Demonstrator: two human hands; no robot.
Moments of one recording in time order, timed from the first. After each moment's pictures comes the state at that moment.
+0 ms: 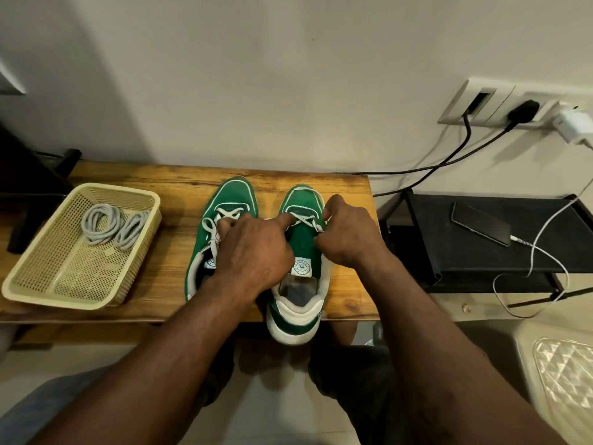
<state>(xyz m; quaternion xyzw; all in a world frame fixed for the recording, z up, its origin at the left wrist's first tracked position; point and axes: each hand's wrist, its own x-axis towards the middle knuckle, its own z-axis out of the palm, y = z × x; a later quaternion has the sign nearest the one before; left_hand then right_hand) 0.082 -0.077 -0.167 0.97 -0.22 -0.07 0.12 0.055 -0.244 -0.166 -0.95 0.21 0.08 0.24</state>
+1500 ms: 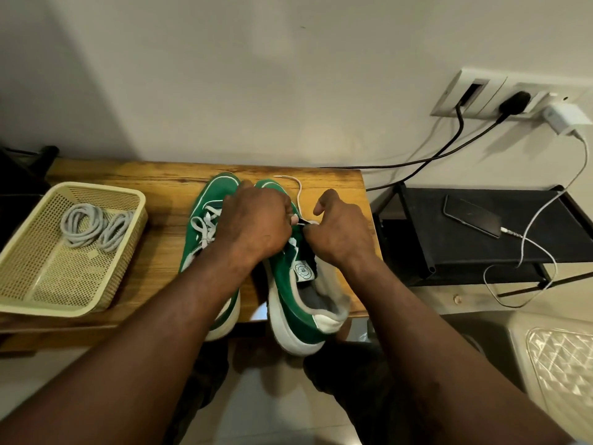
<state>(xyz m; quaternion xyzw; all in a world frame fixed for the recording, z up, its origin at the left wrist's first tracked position) 0.115 -0.095 -0.160 0.96 -0.23 -0.08 0.17 0.054 -0.234 -0.174 -0.92 0.25 0.01 0.29</state>
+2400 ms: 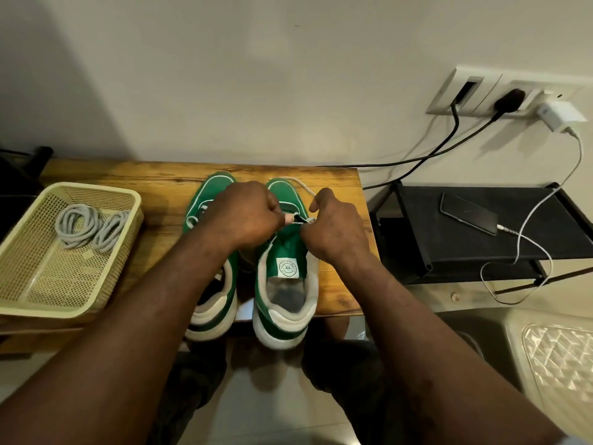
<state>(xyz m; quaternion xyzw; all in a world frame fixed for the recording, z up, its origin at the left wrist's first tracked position) 0.128 -0.084 -0.143 0.93 -0.20 -0.20 0.23 0.057 -0.232 -0.173 -0.92 0.26 0.02 0.29</state>
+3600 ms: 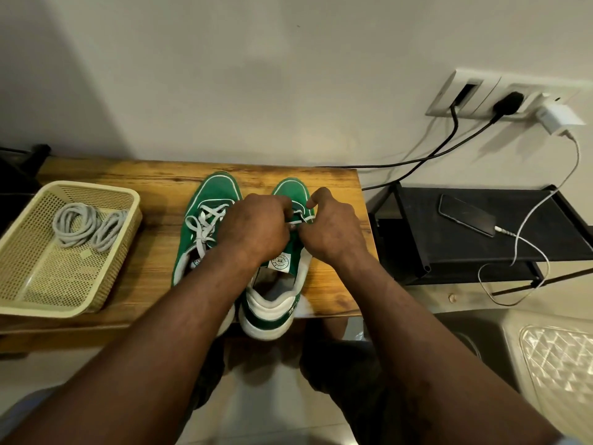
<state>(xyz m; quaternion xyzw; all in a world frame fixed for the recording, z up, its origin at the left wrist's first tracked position) 0.113 -0.102 -0.169 0.95 -0.24 -0.10 0.15 0.058 -0.230 -0.176 -0.92 0.24 0.01 0.31</state>
